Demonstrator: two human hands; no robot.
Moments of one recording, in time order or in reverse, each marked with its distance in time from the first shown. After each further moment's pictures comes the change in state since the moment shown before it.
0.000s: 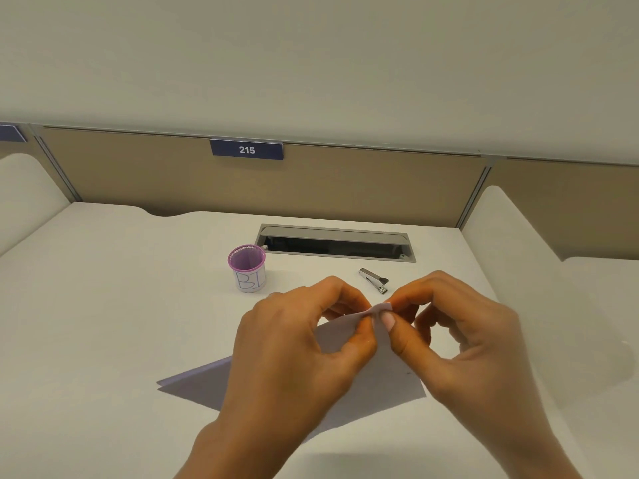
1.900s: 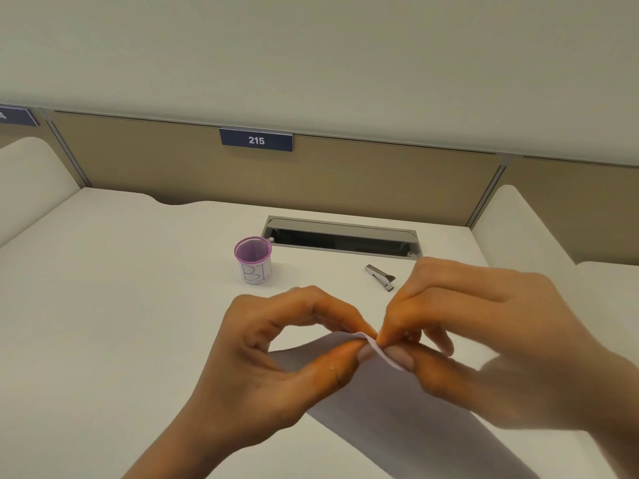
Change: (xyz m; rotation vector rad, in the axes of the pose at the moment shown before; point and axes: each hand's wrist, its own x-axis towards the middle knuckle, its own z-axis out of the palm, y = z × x) left_hand -0.004 -0.025 -0.018 -0.448 -0.045 0.216; right_hand 0.056 -0.009 -0.024 -0.159 -0.431 -0.519
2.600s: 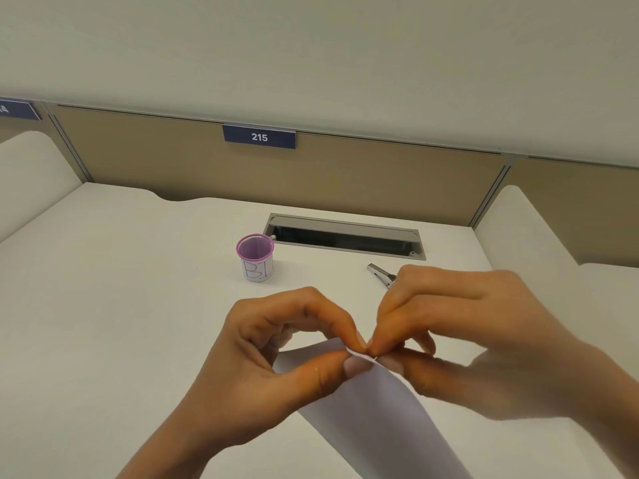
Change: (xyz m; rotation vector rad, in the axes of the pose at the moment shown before) left_hand -0.005 -0.003 -0.005 -0.319 -0.075 -0.168; right_hand -0.006 -0.006 0.003 0.190 -0.170 -0.018
